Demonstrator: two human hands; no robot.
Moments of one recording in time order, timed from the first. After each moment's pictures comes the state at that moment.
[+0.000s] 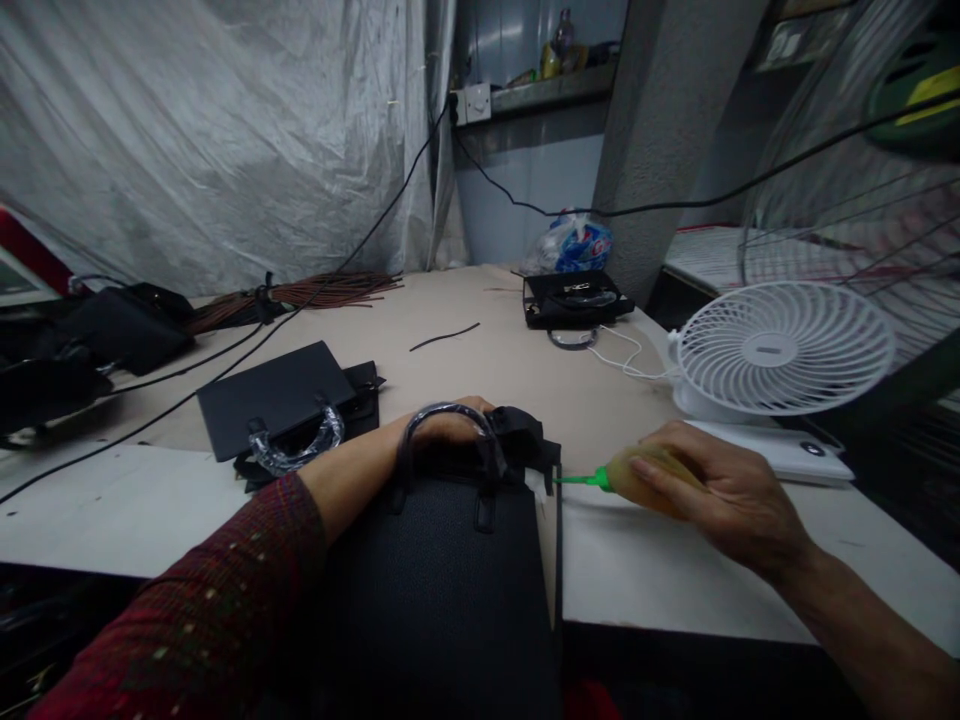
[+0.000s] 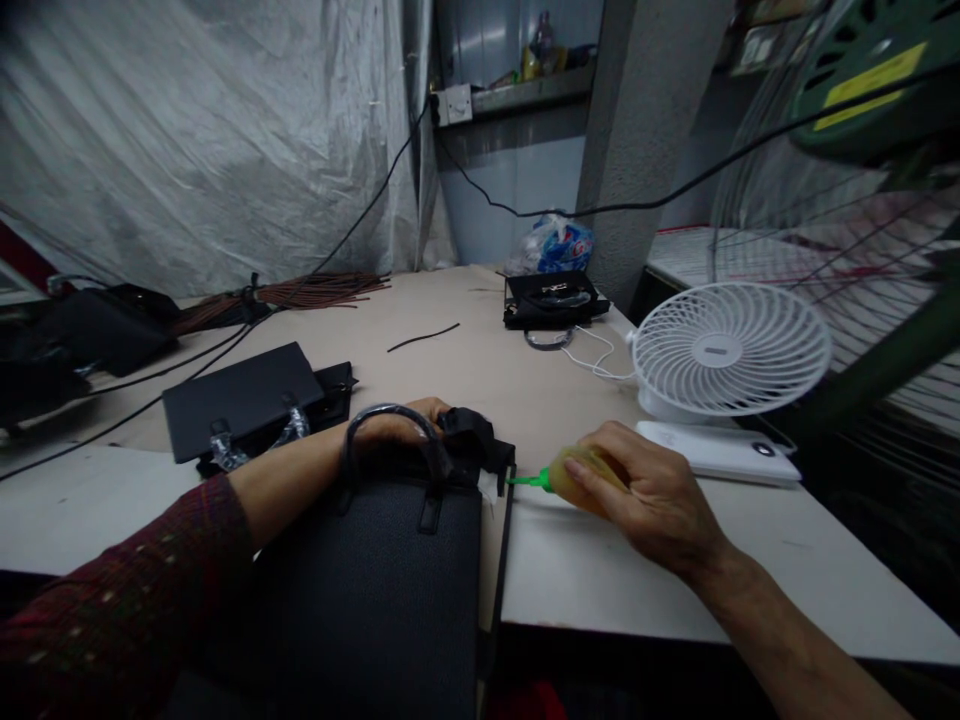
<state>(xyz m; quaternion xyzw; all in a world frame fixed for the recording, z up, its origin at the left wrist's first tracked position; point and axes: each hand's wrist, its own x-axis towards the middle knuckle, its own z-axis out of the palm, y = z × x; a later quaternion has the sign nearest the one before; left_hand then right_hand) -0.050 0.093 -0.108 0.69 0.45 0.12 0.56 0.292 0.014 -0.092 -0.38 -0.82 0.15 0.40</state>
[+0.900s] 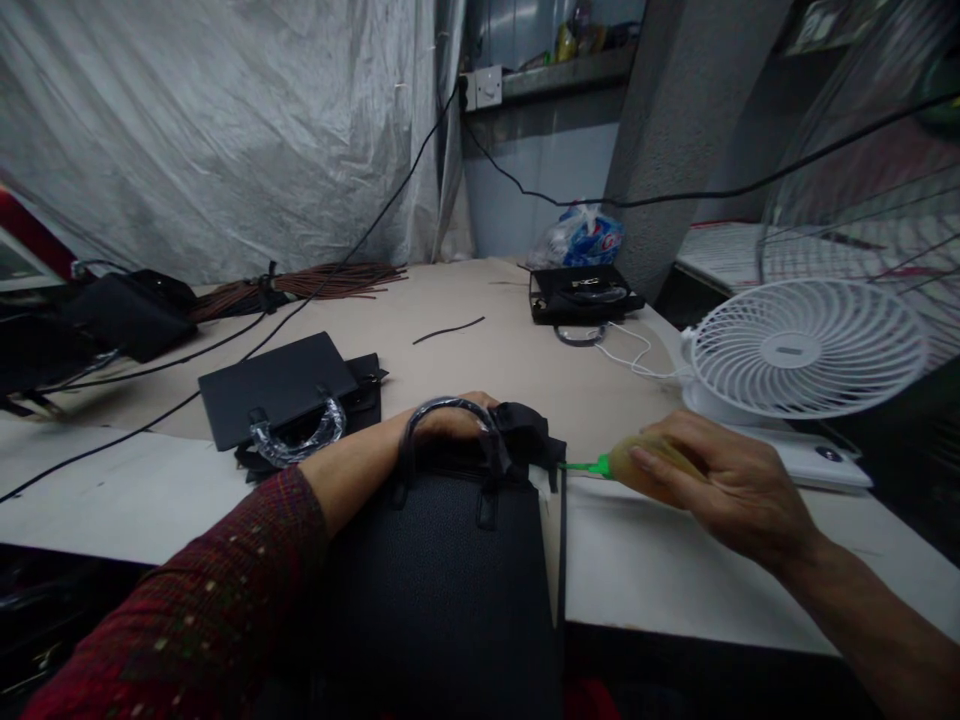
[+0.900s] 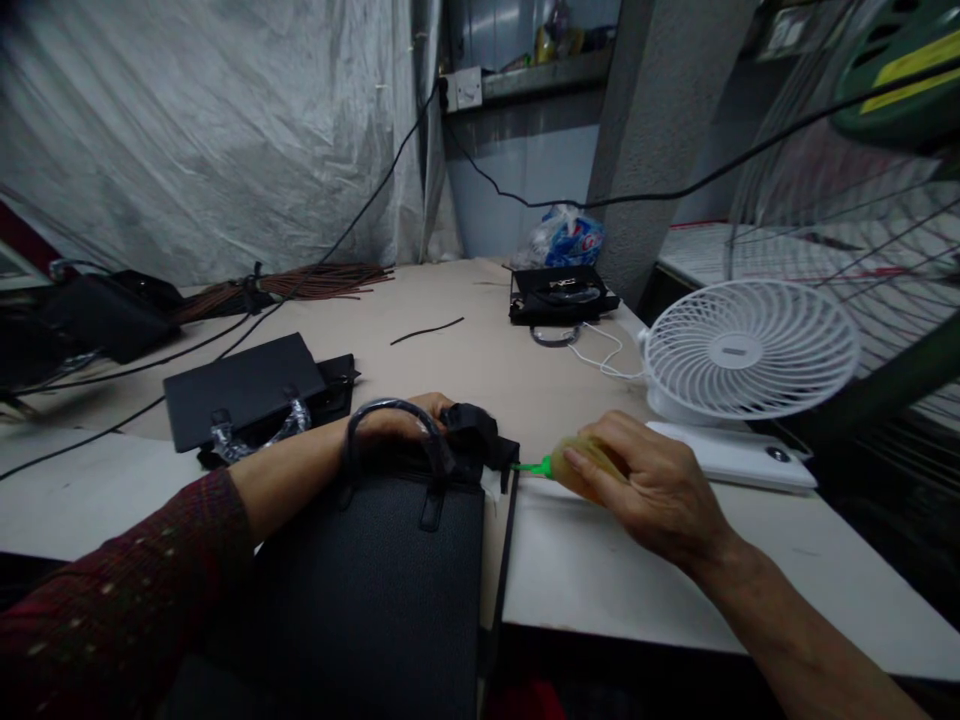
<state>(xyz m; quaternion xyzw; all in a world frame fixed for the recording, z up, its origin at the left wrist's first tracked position) -0.050 0.100 -0.115 0.70 0.49 0.09 0.52 0.291 0.024 -0.085 -0.37 -0.84 0.12 0.38</state>
